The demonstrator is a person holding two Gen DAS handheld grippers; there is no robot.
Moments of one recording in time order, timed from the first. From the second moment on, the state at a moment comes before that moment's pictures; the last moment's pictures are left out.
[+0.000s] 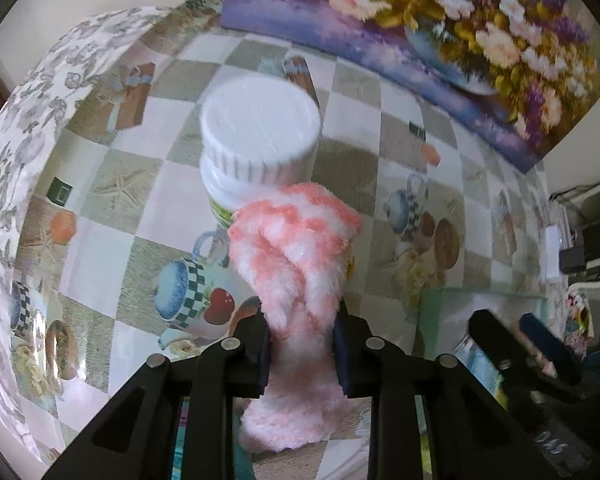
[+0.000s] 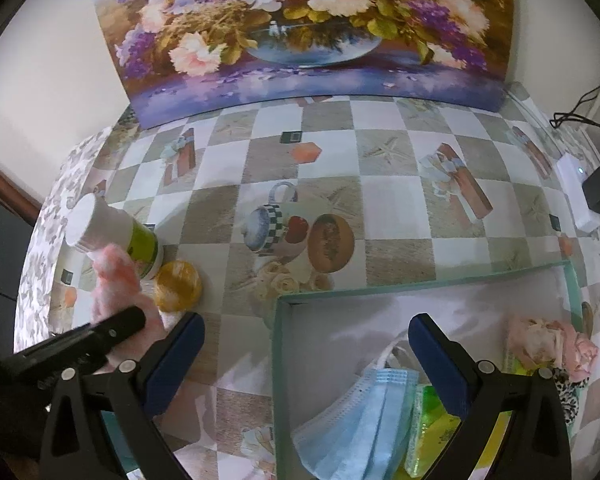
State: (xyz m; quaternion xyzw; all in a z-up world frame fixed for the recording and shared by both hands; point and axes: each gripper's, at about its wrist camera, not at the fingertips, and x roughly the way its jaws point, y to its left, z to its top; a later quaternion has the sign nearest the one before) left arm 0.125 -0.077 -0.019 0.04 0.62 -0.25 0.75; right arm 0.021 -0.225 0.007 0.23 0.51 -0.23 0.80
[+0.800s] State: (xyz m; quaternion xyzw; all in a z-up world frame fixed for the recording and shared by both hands) left arm 0.172 0.017 0.025 -0.08 0.56 -0.14 0.81; right arm 0.070 -0.157 -0.012 0.20 0.48 -0.12 0.85
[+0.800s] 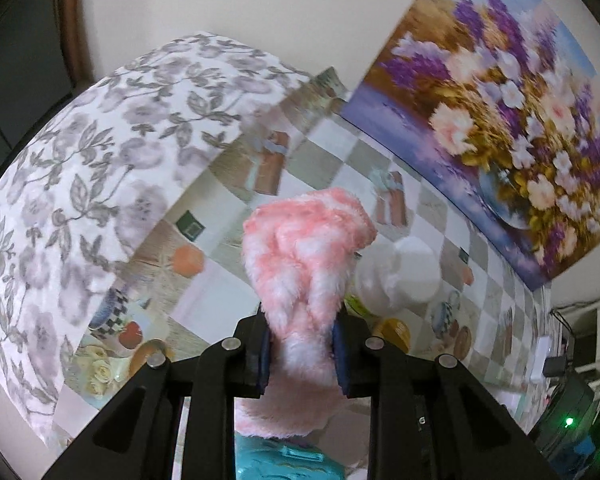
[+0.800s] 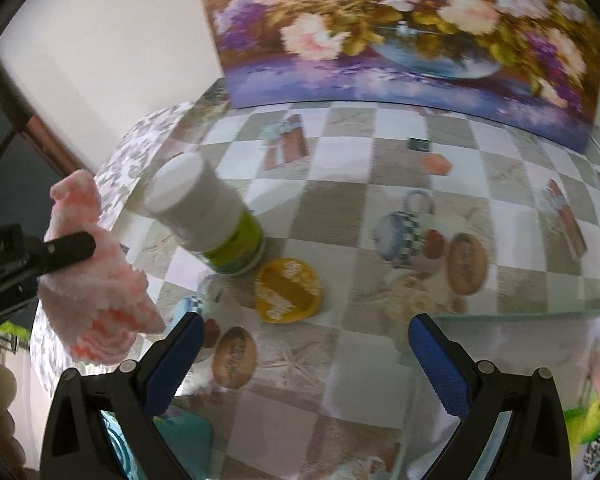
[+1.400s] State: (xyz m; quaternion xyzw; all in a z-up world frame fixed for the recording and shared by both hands) left arm 0.185 0.018 -0.004 -0.08 0.59 -0.13 0.80; right arm 0.103 -0.143 -0.062 0.18 0.51 -0.10 0.84
